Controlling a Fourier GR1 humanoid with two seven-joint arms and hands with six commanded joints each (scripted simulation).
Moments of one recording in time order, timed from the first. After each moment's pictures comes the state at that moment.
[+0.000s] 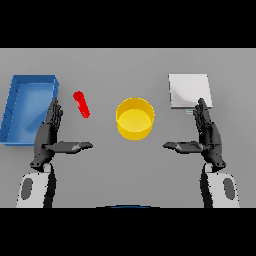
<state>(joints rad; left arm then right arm) 0.00 0.00 0.00 -1.57 0.00 0.00 0.00 0.00 0.00 0.00 -1.57 0.00 0.00 0.00</state>
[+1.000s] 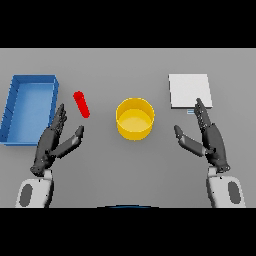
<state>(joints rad) 0.06 0.05 -0.09 -1.66 -0.11 -0.03 0.06 0.04 -0.08 0.07 -1.65 0.10 0.04 -0.06</state>
